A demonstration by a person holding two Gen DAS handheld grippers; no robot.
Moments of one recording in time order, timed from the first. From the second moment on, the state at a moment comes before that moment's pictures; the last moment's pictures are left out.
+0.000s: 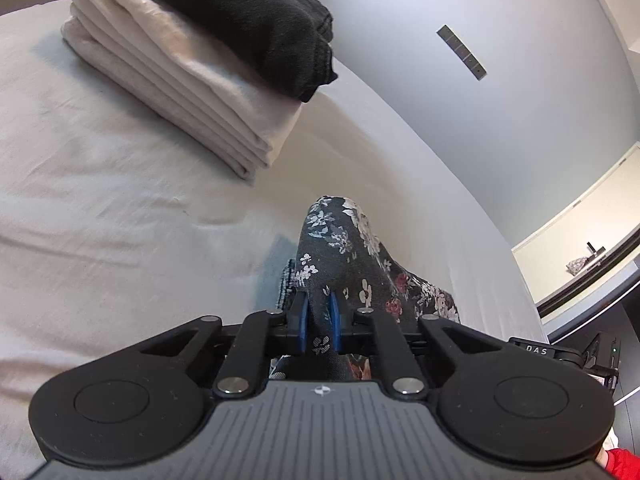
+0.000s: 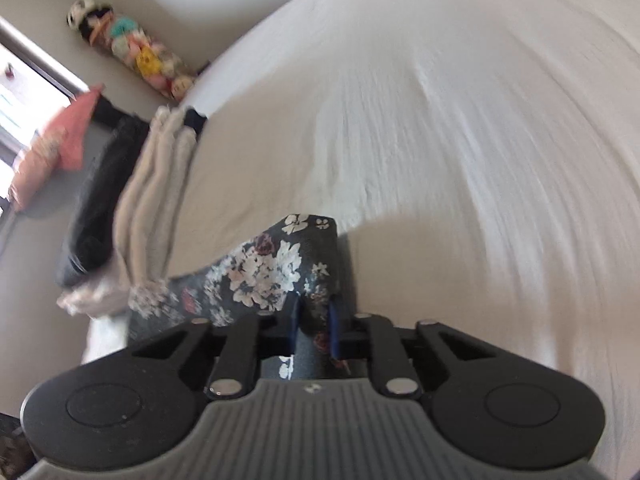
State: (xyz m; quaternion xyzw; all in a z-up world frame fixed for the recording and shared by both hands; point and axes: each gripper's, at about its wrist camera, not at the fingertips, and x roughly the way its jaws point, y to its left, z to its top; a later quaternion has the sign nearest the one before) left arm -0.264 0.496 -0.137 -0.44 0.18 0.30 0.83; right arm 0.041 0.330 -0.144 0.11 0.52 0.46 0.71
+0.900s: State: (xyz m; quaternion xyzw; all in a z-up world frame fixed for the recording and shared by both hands) left arm -0.283 0.509 -0.142 -0.50 0.24 0.28 0.78; right arm 0.026 0.295 -0.141 0.04 0.53 0.49 0.69
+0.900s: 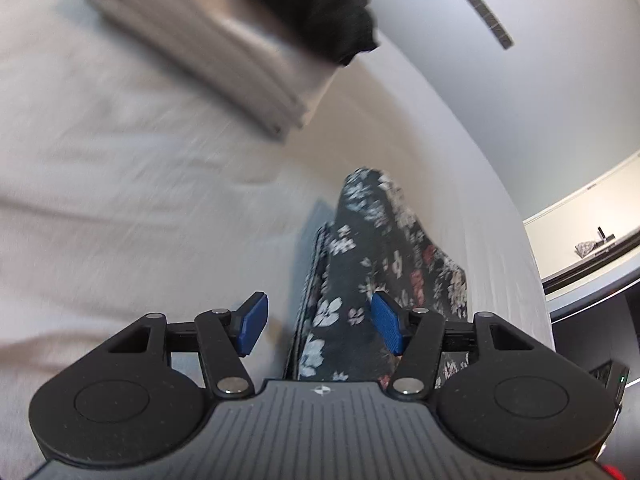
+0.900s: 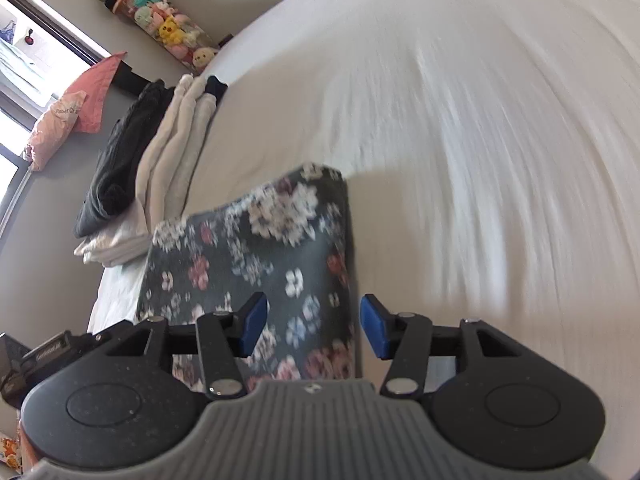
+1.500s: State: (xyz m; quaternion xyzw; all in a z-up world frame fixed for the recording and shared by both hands) left arm -0.263 0.528 -0.182 -0.59 0.26 0.21 0.74; right arm 0.018 0.263 -0.160 0.08 0.59 0.48 0.64
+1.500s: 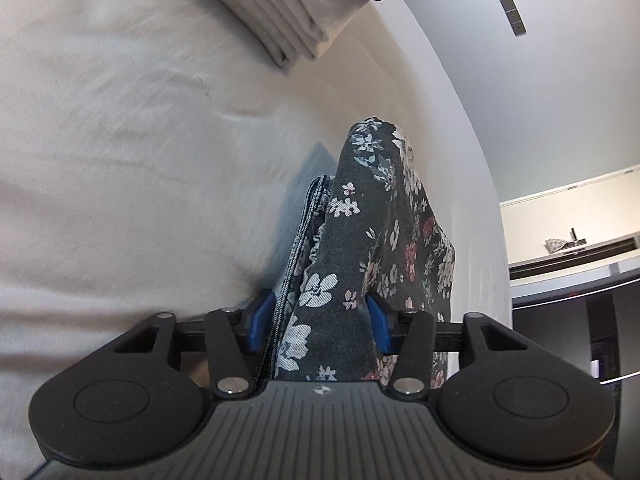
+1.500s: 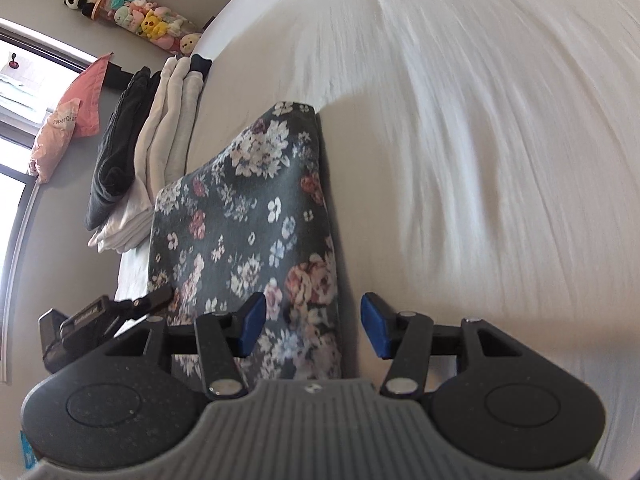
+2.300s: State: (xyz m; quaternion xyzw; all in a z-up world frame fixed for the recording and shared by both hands) left arm -0.244 0.553 -0.194 -0.60 0.27 0.15 0.73; right arm -0.020 0.239 -0.181 0.17 0.65 0.44 0.60
